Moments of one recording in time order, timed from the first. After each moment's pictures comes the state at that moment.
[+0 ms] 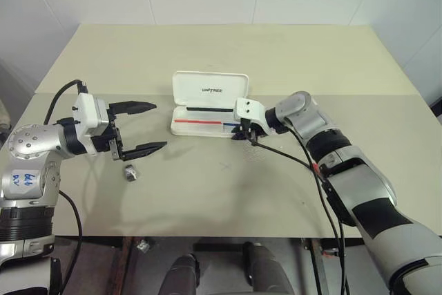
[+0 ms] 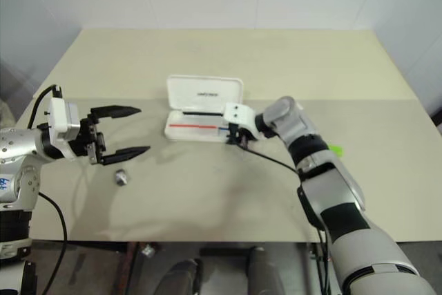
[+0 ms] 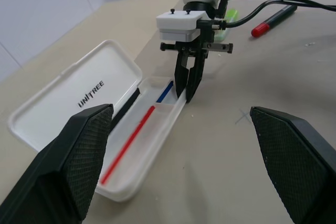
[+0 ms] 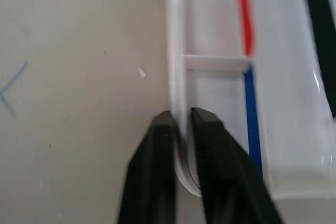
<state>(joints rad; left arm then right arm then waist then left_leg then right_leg) -0.43 0.79 0.22 0.04 -0.48 0.08 -1.19 -1.19 -0.30 0.35 1.03 -0.22 -0.03 1.18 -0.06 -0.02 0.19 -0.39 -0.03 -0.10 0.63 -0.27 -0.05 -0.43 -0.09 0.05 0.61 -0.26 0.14</state>
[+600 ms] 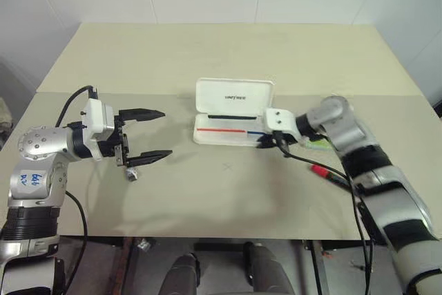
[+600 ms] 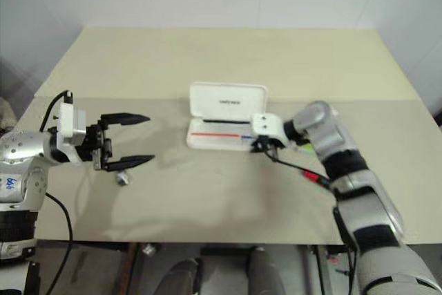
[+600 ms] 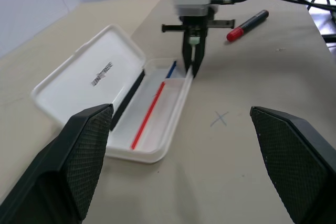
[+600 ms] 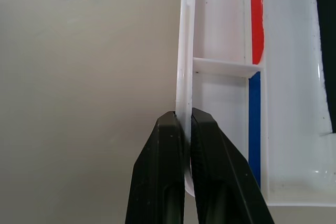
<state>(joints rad) -0.43 0.75 0.17 0.05 -0.49 0.09 -1.25 -0.83 -0.63 0.30 0.42 -0.12 0.08 1.40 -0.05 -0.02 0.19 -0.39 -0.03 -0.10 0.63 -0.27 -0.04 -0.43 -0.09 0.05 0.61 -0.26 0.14</state>
